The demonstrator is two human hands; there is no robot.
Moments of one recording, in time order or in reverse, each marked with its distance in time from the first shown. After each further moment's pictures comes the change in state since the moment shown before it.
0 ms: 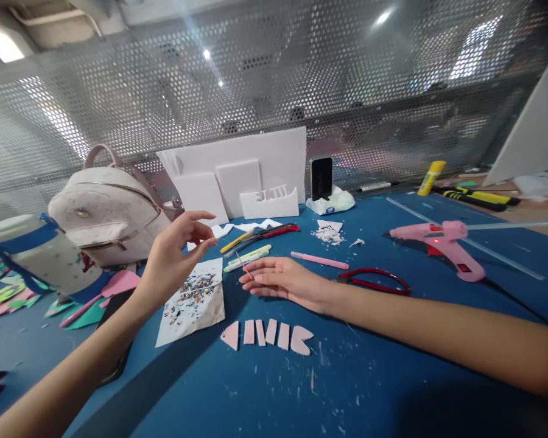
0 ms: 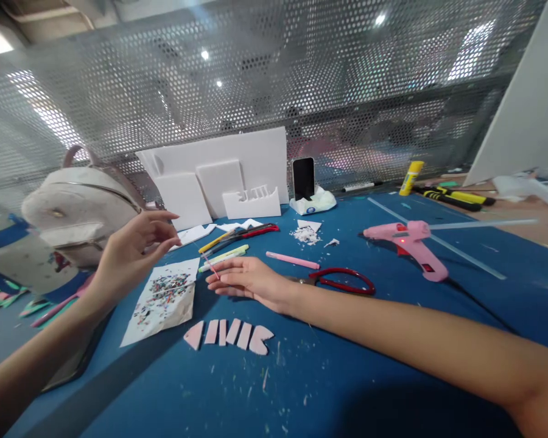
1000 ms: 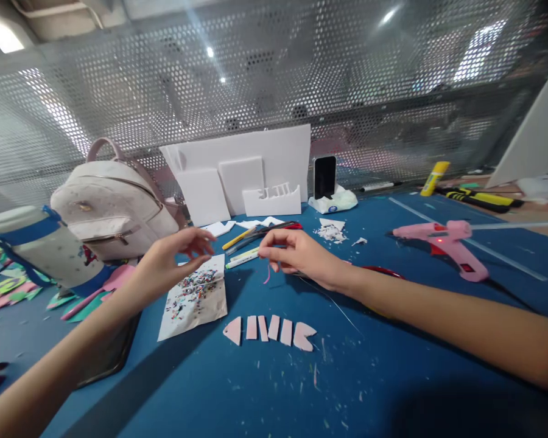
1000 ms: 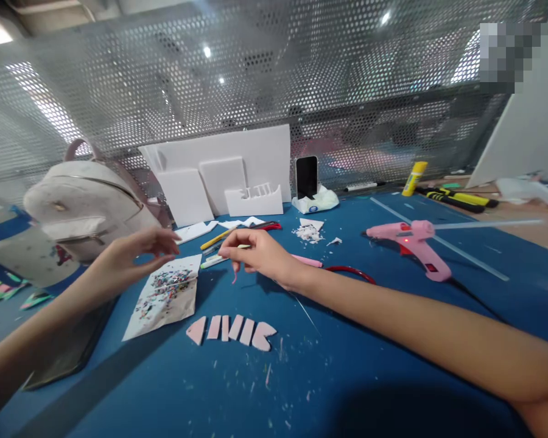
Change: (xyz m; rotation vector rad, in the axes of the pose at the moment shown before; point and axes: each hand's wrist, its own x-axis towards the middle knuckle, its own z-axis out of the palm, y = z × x) left_hand -0.015 -0.024 -0.026 0.221 -0.339 -0.078; right_hand -0.003 -0.038 0.001 -0.342 0.063 -0.267
